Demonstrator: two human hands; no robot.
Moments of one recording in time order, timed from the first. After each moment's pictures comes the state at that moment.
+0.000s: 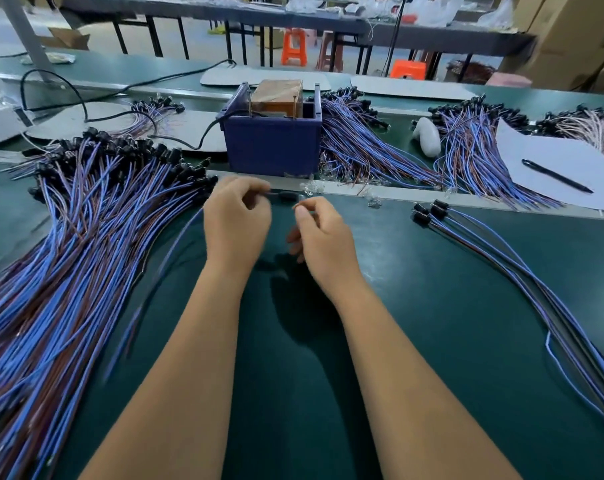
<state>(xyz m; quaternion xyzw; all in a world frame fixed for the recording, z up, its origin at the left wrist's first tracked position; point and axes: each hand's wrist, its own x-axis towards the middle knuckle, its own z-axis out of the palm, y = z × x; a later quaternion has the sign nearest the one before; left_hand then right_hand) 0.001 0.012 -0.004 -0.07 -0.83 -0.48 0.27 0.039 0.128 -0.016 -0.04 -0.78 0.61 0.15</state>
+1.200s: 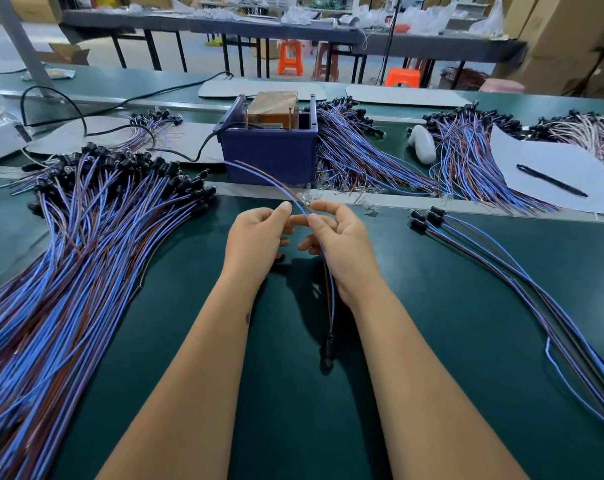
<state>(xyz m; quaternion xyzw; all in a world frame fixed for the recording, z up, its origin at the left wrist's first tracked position) 0.007 0.028 -0.003 0.00 -0.76 -0.65 0.00 0.040 0.148 -0.009 -0.03 -0.67 0.73 0.13</state>
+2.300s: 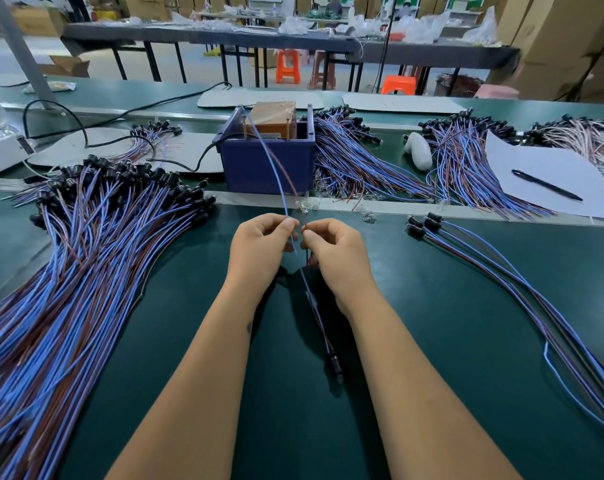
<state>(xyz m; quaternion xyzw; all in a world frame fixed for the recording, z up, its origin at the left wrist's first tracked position) 0.005 0.031 -0.011 -0.06 -0.75 -0.65 0.04 0.040 0.145 -0.010 -0.08 -0.73 0.66 0.16</state>
